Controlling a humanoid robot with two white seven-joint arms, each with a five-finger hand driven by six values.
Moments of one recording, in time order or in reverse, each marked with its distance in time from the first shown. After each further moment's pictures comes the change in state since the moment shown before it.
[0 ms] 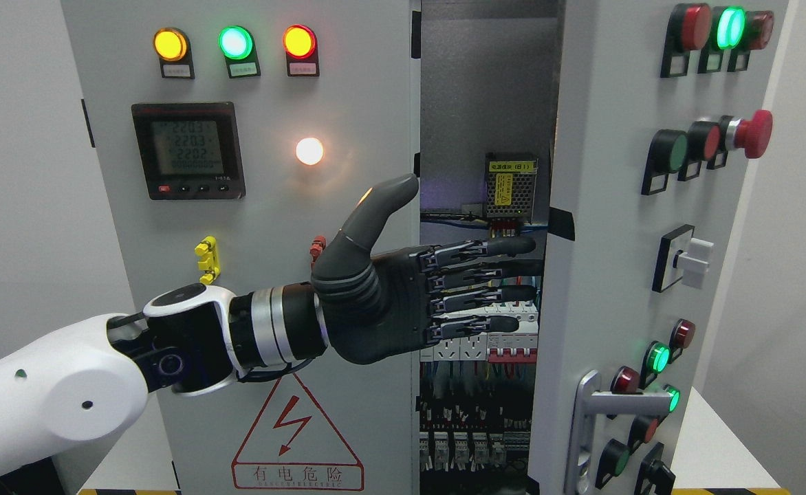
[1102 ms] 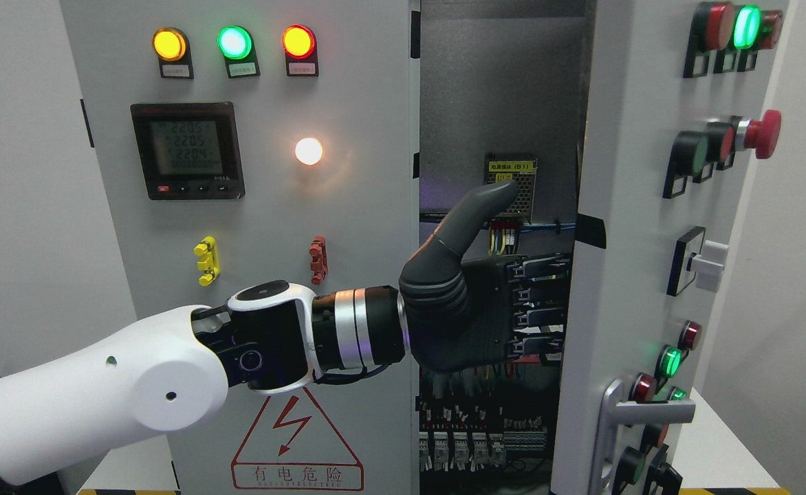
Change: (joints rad) left arm -0.023 -0.157 0.011 0.046 0.009 0.026 0.083; right arm 0.000 0.000 0.000 0.000 0.000 0.000 0.000
